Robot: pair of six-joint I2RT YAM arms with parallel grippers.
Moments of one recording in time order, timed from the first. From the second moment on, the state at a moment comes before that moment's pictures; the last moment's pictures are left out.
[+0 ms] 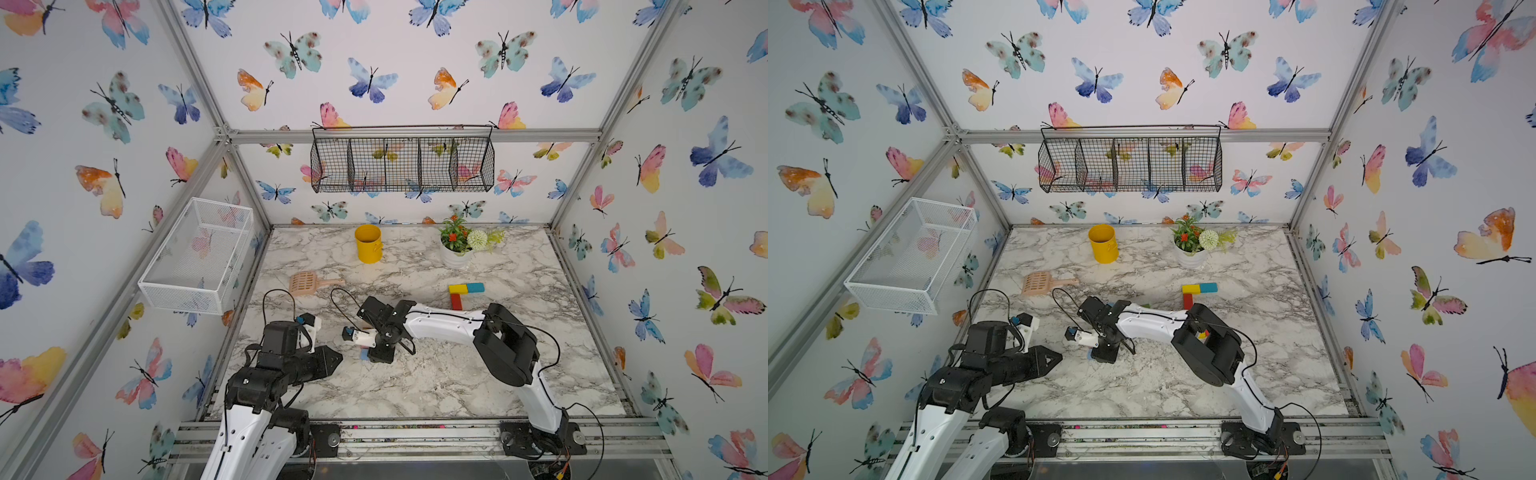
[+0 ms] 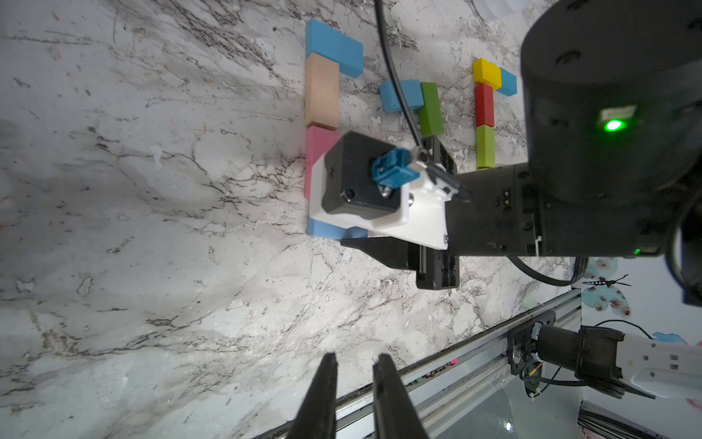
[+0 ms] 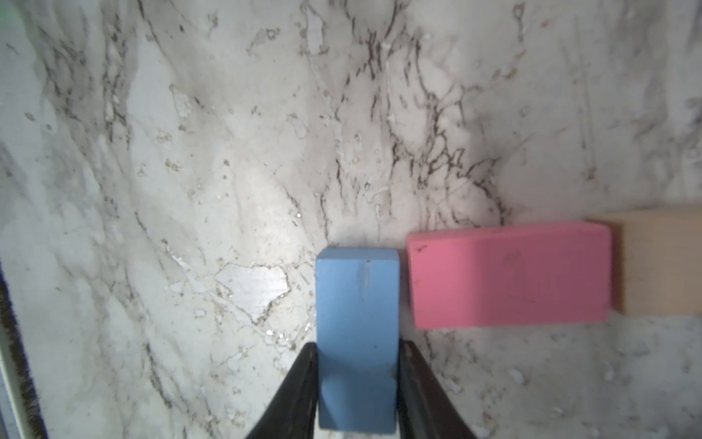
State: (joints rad) left arm -0.19 0.56 0.63 -1.00 0.46 -0.42; right arm 1.10 2.17 1.61 -0.70 -0.19 -0.37
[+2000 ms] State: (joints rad) left arm -0.19 0.69 0.61 -0.84 0.49 -0.48; right arm 0.85 1.93 1.39 -0.54 -0.23 -0.01
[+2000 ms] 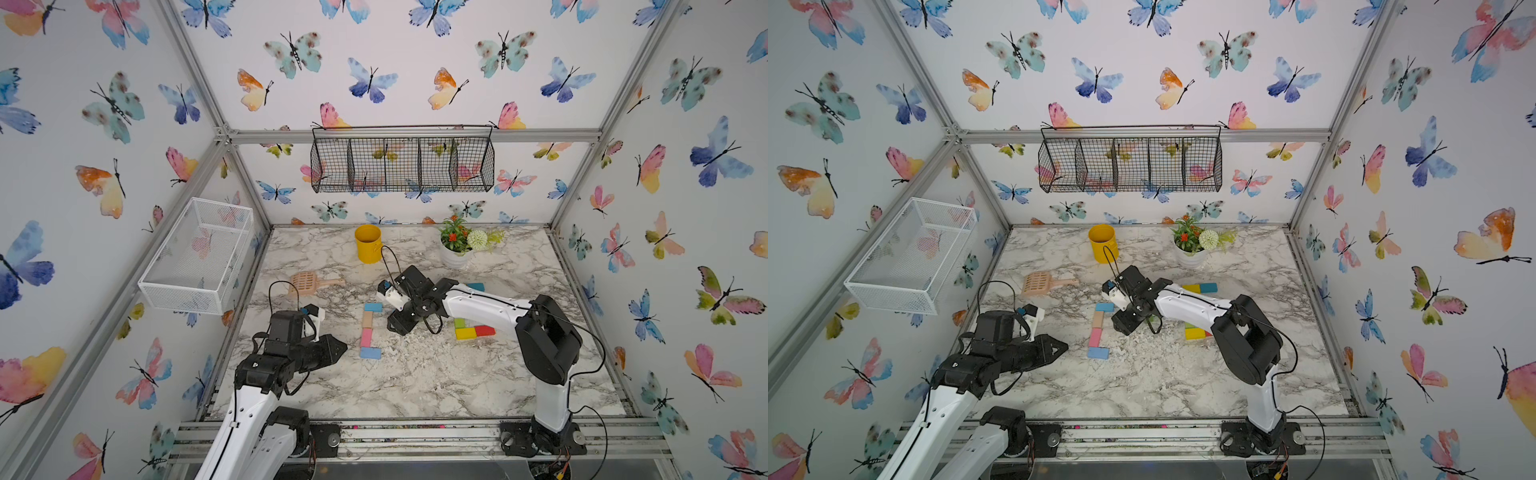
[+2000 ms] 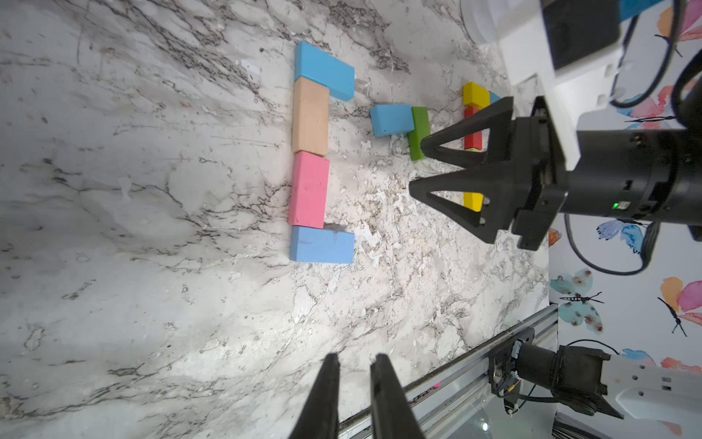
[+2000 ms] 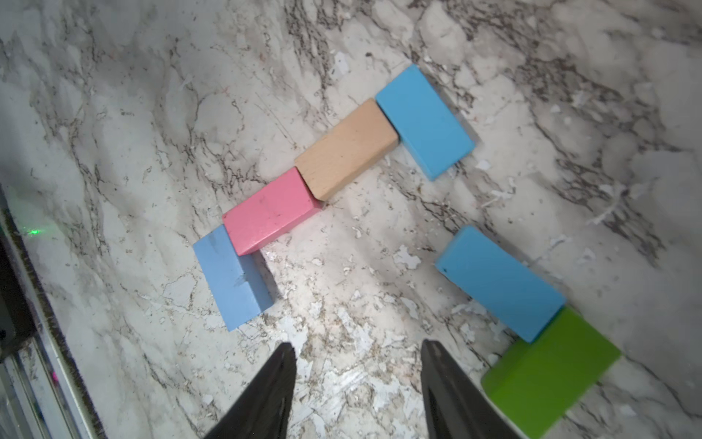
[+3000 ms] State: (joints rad) left arm -0.19 0.75 0.65 -0.76 0.55 -0.43; right arm 0.77 2.00 1.47 -0.58 -0.20 -0.46
